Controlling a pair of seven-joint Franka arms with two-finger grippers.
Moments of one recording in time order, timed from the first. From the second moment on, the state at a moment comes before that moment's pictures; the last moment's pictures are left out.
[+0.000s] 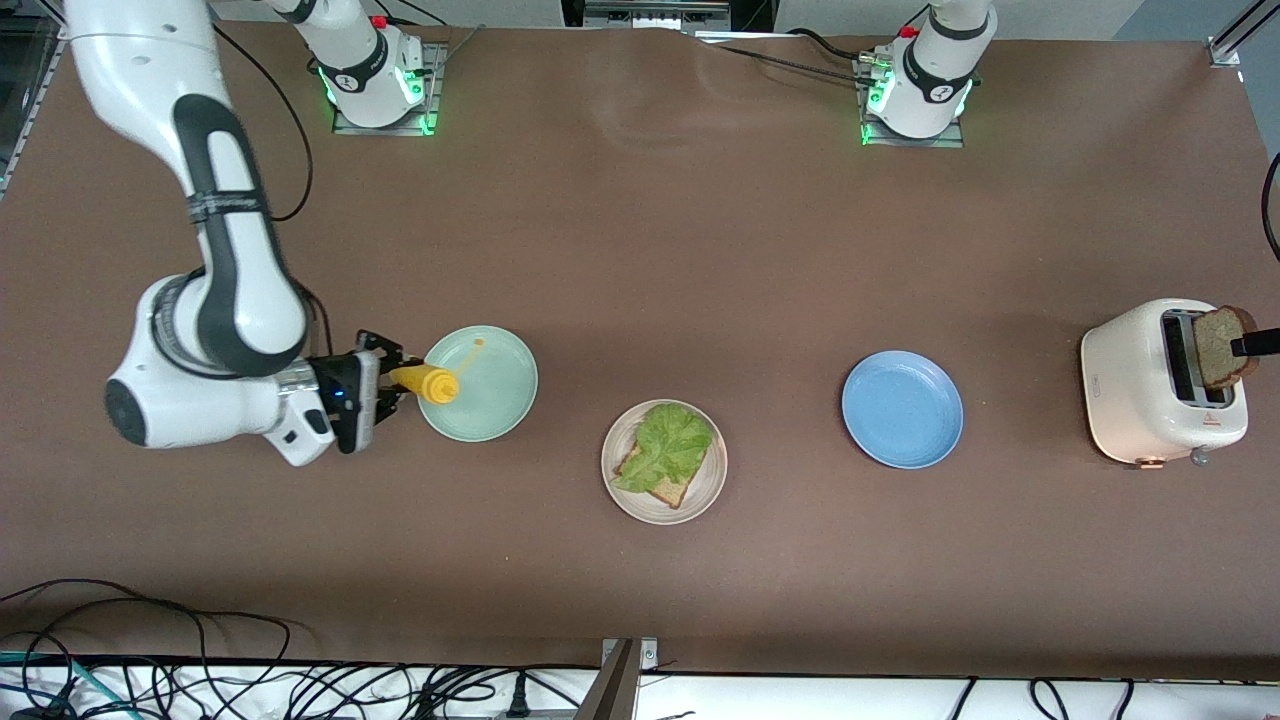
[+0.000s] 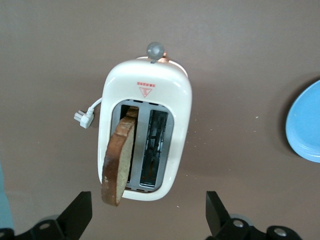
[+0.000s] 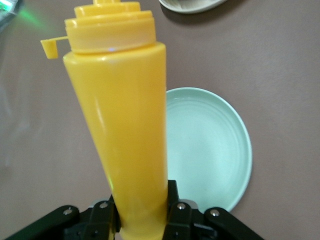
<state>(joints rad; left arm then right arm) 0.43 0.51 -0.07 -1.27 0.14 1.55 0.23 0.34 0.65 -0.22 -1.45 0.59 1.70 -1.28</state>
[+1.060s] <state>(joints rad) 0.50 0.63 -0.07 -1.28 0.14 1.55 0.23 1.16 1.06 -0.90 -1.10 0.43 1.68 -0.88</state>
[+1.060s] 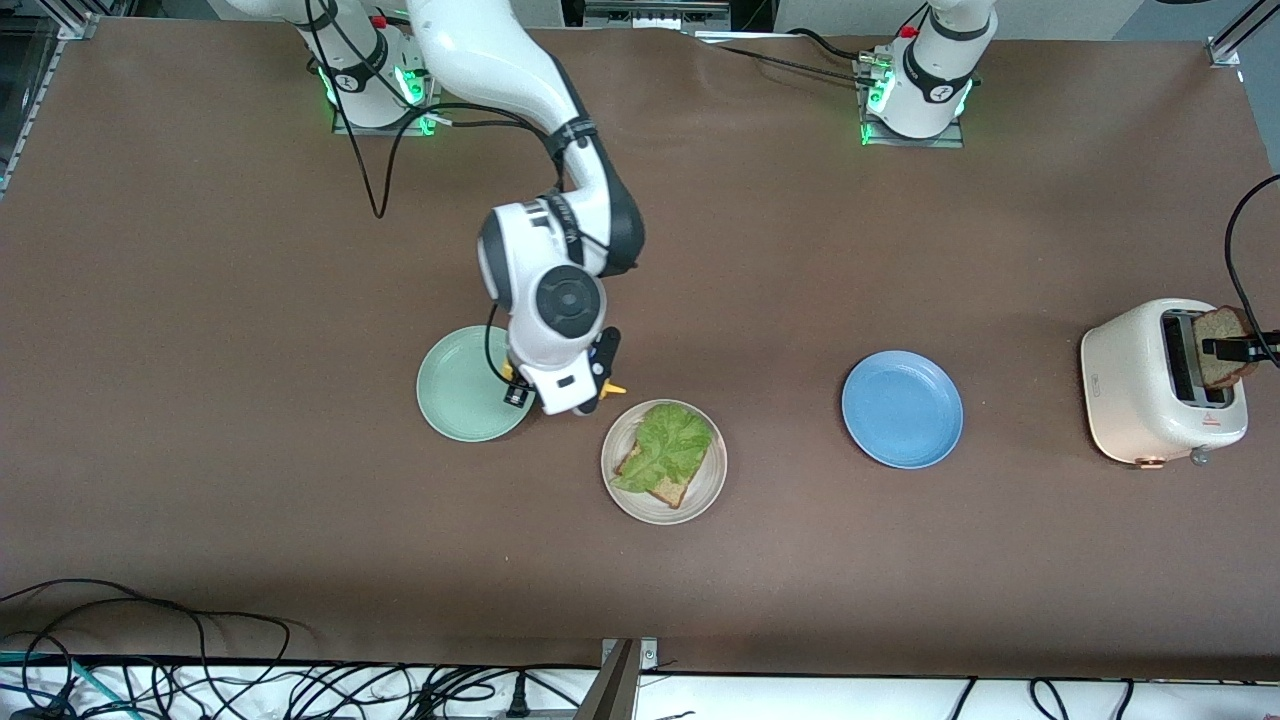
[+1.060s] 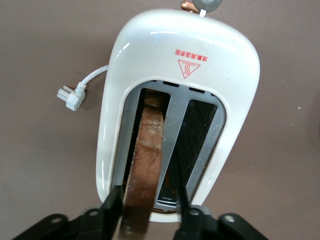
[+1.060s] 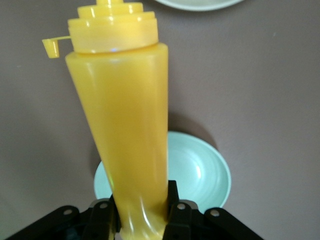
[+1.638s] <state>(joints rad) 0.50 0.59 -0.08 -1.25 0.14 1.54 0.23 1.15 1.14 -0.94 -1.06 0.28 1.75 -0.96</state>
